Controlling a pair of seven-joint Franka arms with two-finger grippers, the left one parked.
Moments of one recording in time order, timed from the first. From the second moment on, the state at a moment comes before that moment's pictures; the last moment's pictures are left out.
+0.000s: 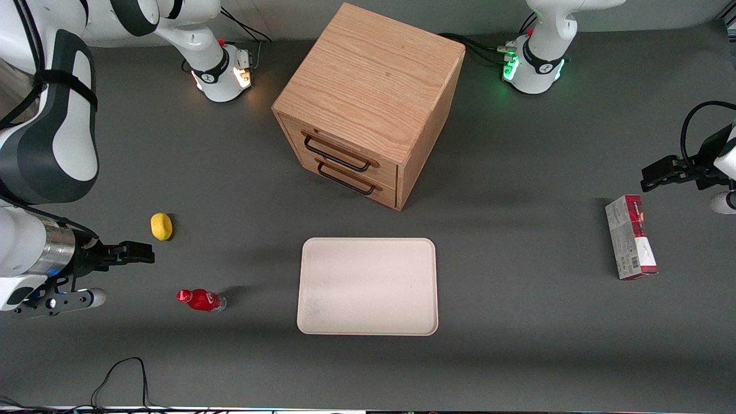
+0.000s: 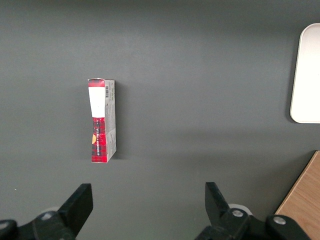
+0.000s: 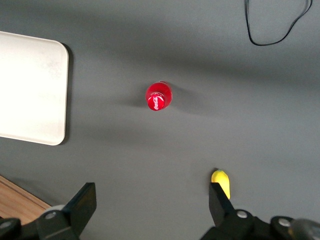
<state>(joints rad) 0.08 0.64 -0.03 -0.90 0.03 1.45 -0.07</state>
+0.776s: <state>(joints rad) 0.09 0.86 -0.02 -0.90 0.03 1.67 -0.05</state>
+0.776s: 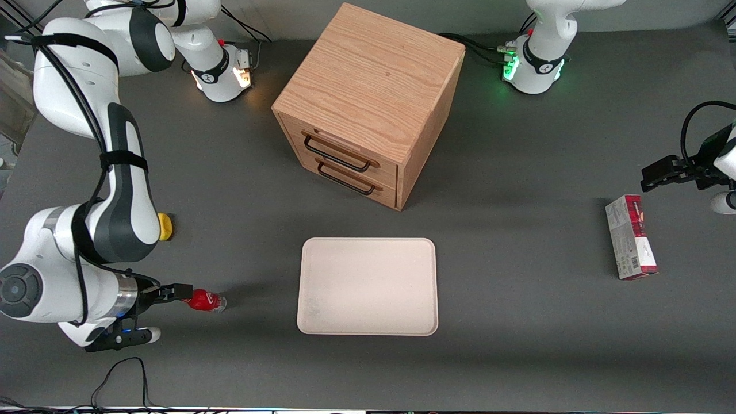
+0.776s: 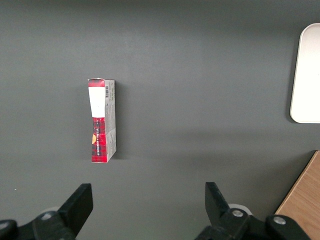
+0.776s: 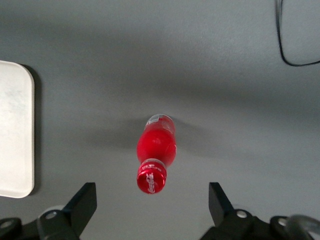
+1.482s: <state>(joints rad) 0.09 0.88 -0.02 -0.96 0.03 1.73 -0.05</state>
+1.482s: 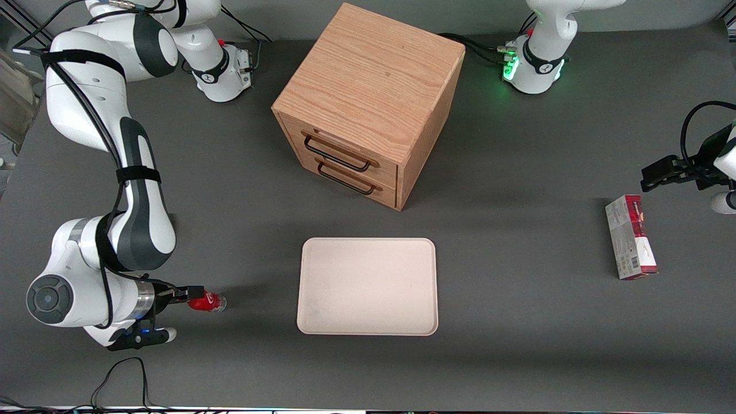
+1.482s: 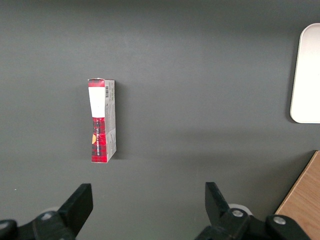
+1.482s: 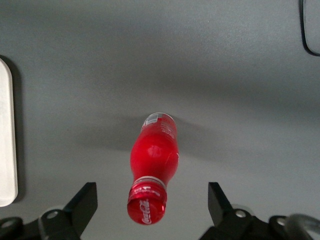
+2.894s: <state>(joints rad) 0.09 0.79 -0.02 -0.95 0.03 1.60 -0.01</state>
